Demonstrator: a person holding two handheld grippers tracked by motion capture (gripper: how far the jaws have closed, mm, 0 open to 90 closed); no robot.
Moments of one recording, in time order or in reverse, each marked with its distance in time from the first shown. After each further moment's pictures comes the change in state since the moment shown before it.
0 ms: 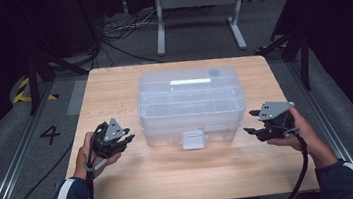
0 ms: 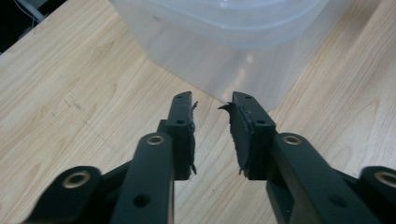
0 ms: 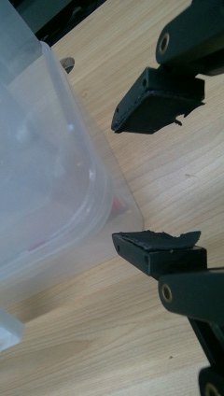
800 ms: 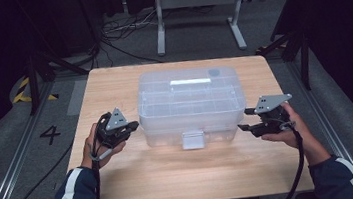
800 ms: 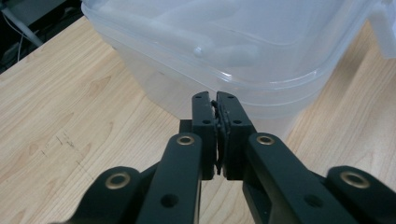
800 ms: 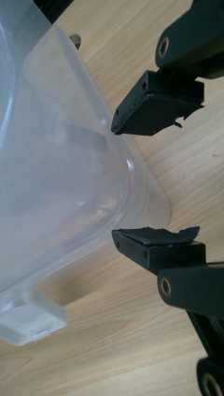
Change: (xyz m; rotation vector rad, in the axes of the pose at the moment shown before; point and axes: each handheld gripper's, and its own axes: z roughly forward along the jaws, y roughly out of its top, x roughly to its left) left arm 0.013 0.024 0.010 -0.090 -0.057 -0.028; right arm -0.008 0.012 0.008 -0.054 0.074 0.104
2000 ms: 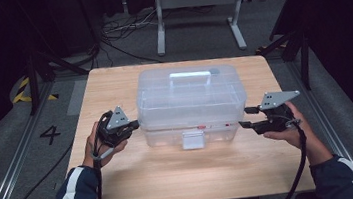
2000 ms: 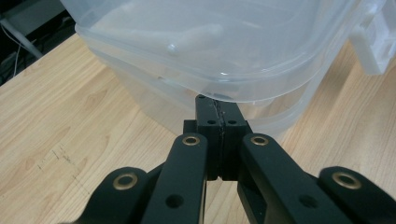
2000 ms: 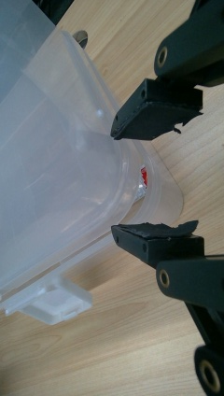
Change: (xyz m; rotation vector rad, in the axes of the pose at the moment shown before) left arm -0.003 0.009 -0.001 -0.029 -0.011 0.007; right arm -0.003 0.002 -0.010 -0.067 0.035 0.066
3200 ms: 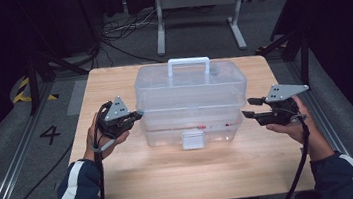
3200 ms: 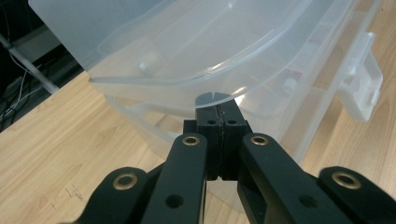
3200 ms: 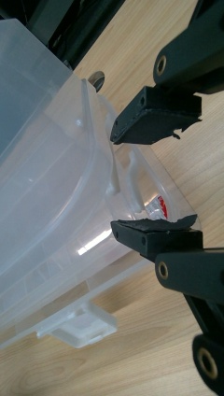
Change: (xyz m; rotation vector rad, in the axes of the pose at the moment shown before) left arm 0.005 0.025 -0.008 -0.084 -0.002 0.013; right arm -0.010 0.009 -0.013 -0.069 -0.081 -0.002
